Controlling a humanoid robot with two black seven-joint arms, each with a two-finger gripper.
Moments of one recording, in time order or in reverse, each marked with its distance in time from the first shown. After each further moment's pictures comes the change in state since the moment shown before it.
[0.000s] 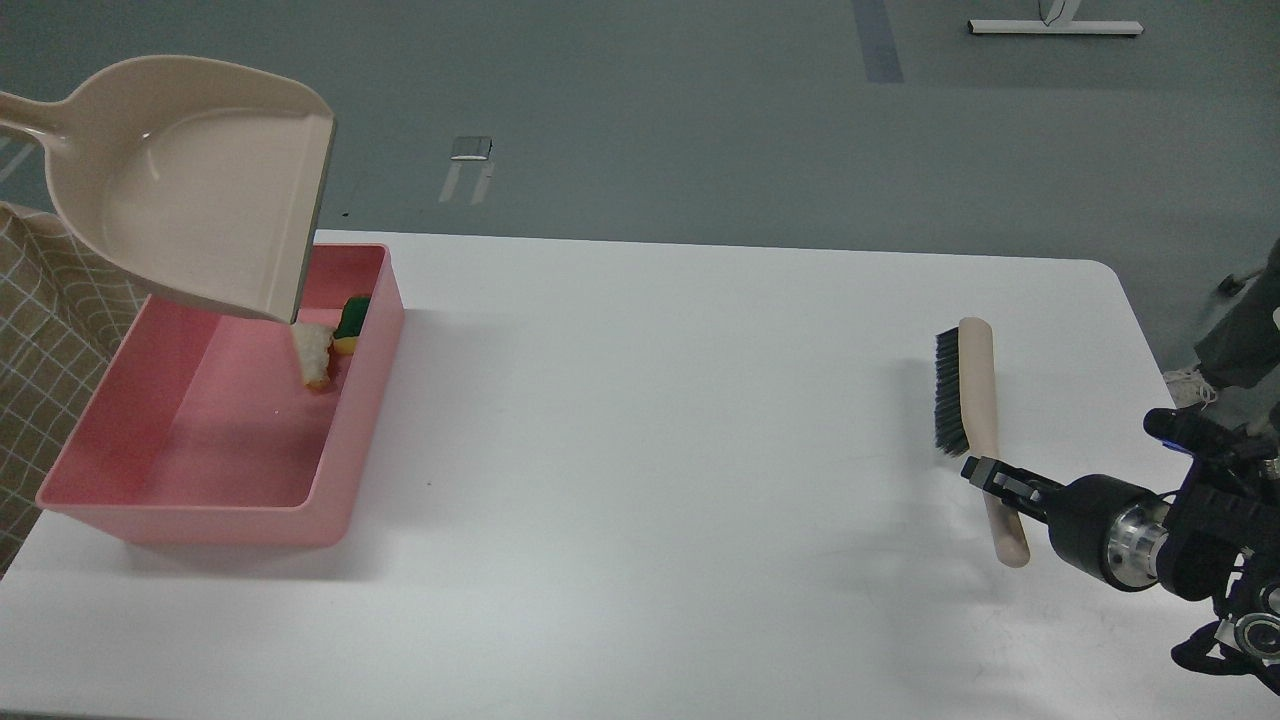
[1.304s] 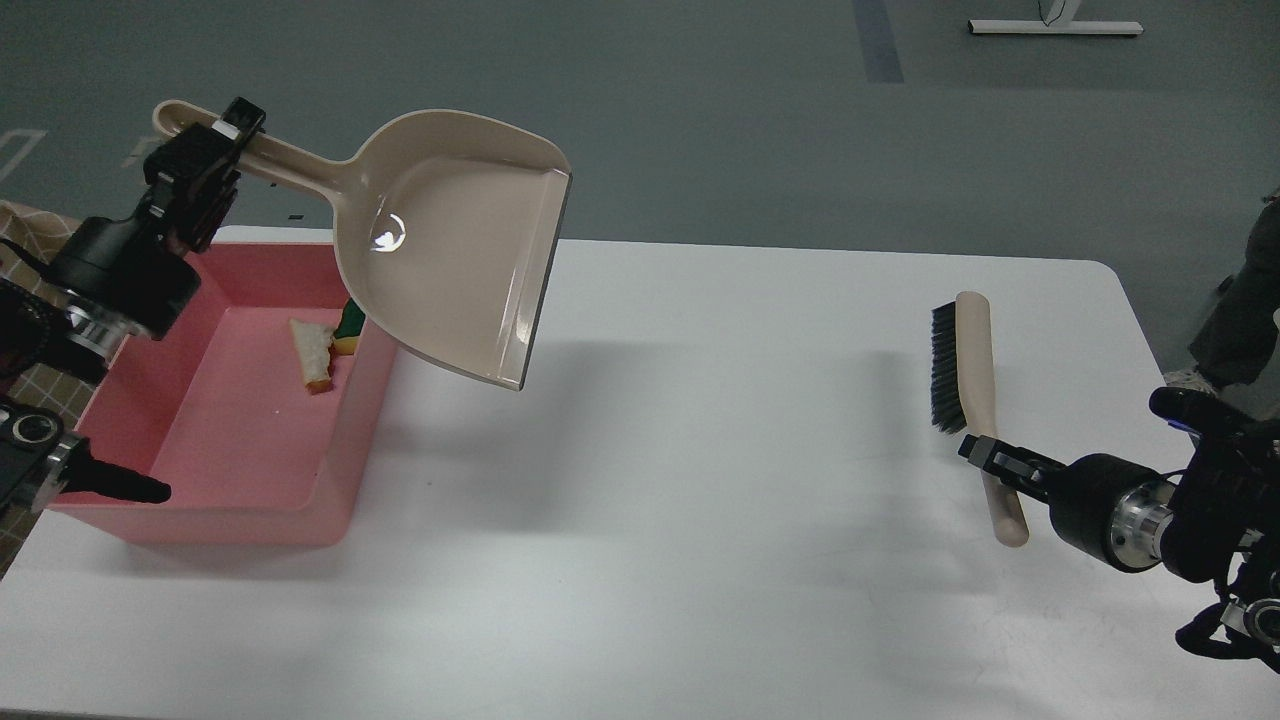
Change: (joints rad) left arm 0.002 -0.328 0.075 -0.344 0.331 0.248 0.119; right arm 0.026 -0.014 0.003 0.019 0.013 0.000 0.000
